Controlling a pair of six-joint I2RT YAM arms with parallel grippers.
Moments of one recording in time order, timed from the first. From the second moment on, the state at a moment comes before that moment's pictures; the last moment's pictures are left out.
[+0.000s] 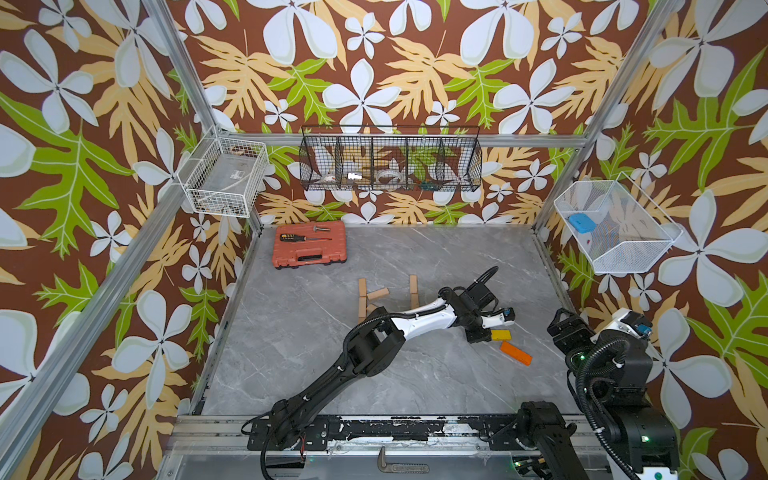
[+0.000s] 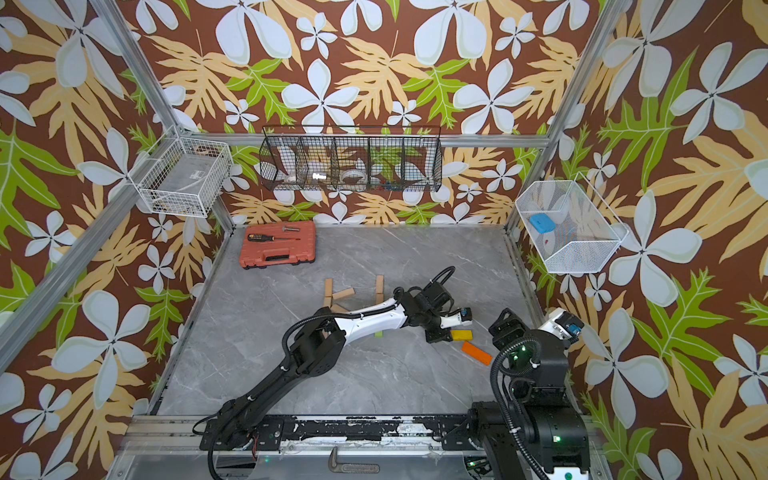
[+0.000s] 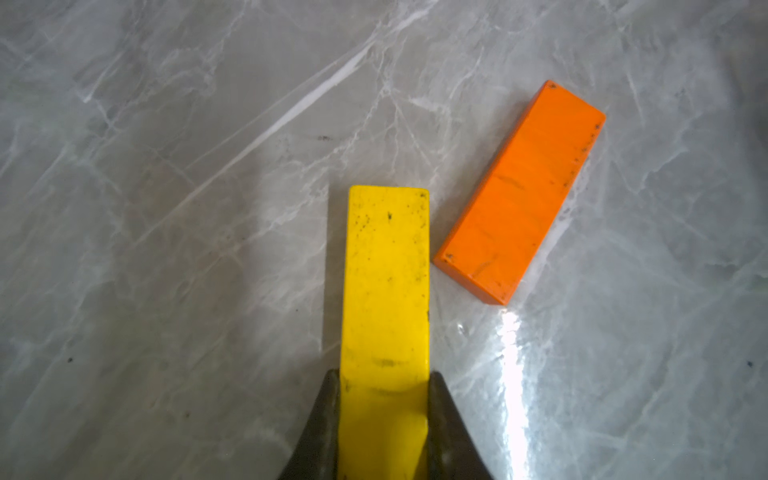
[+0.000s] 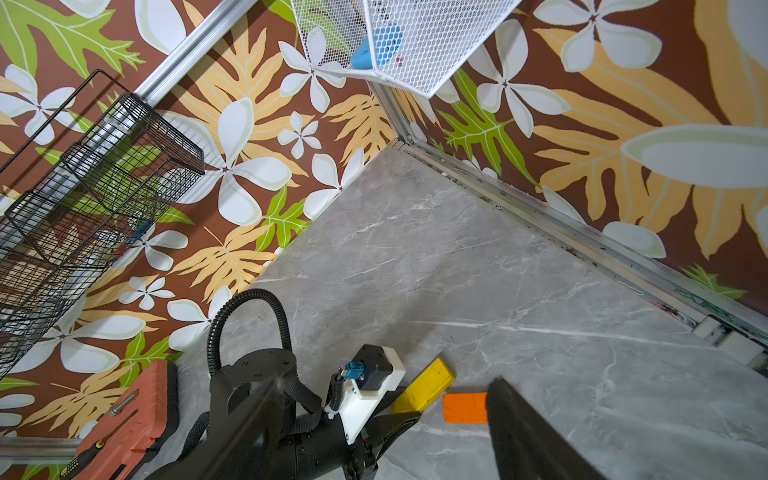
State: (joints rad) left arm -1.03 2.58 2.20 -0.57 0.33 0.38; right arm -0.02 0.40 0.96 -0.98 0.27 0.71
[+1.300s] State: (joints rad) left arm -0.81 2.24 1.93 -0.59 0.13 0.10; right arm -0.02 0.72 0.94 -0.81 0.01 0.46
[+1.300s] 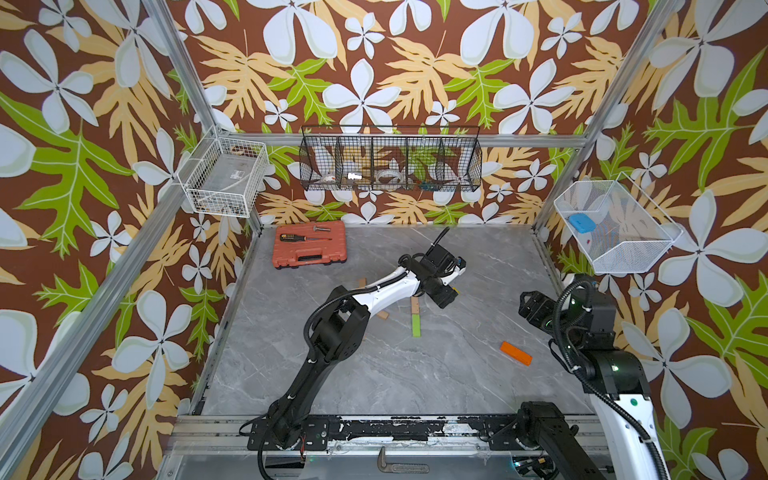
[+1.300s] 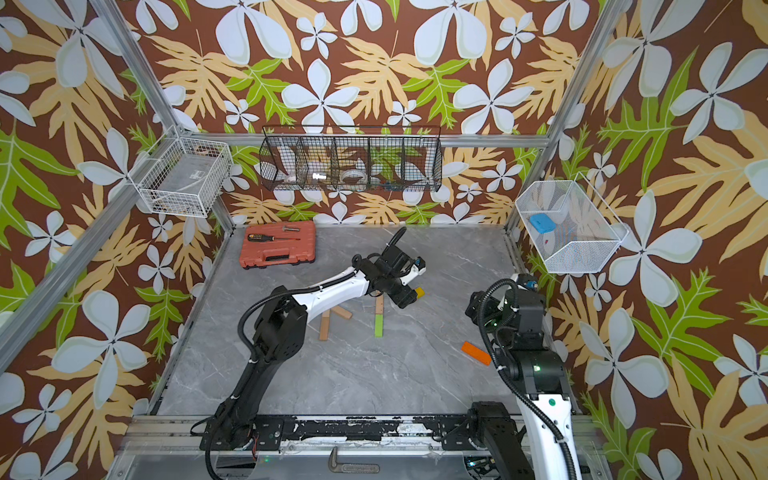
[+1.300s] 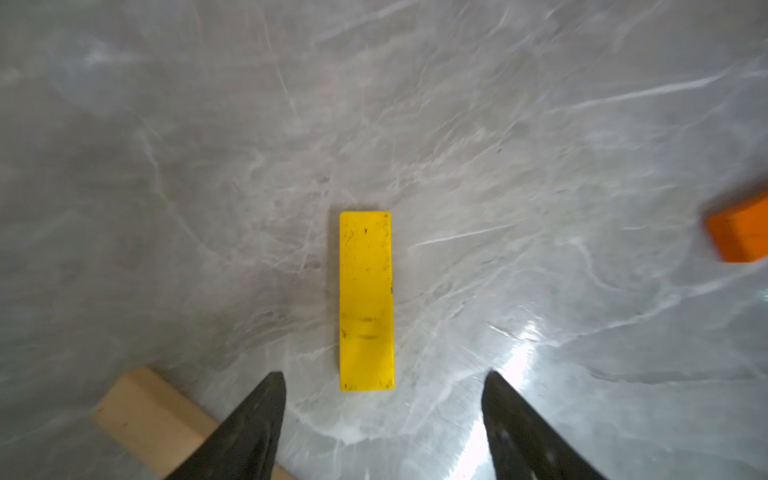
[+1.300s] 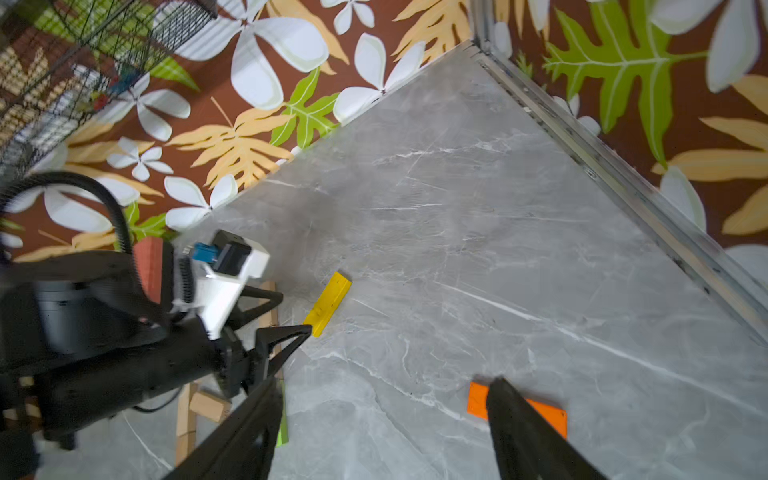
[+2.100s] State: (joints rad) left arm -0.53 0.87 0.73 -0.33 0.16 0.32; right arm 0.26 1.77 1.31 -0.82 -0.16 -1.22
